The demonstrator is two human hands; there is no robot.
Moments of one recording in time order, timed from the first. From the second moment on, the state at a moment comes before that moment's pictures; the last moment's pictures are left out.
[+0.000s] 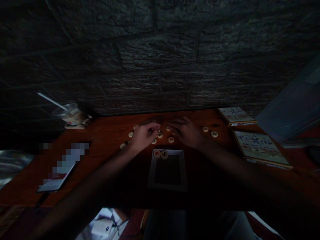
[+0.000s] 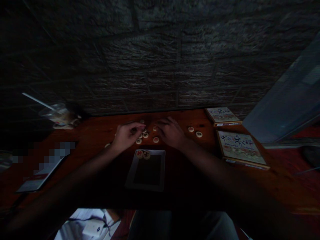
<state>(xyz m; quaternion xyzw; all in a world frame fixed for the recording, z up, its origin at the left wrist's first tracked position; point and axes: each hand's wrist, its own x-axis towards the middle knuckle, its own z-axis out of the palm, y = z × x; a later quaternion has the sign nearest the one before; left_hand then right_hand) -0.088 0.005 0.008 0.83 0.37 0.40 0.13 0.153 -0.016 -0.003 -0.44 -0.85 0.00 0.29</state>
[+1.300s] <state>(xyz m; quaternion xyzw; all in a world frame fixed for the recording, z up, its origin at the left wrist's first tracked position) -0.074 -0.025 0.013 0.80 0.30 0.44 0.29 0.140 -0.065 0.006 -0.42 -0.68 0.41 0.43</state>
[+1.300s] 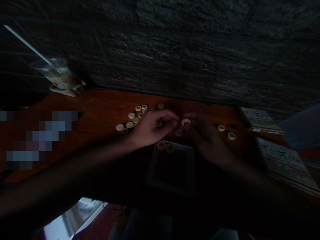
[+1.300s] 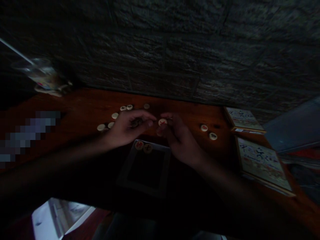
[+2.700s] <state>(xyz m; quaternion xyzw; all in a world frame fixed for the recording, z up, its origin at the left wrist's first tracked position) -0.066 -0.046 0.019 0.71 0.28 0.45 0.46 0.129 -0.070 0.018 -0.39 -0.64 0.43 0.50</state>
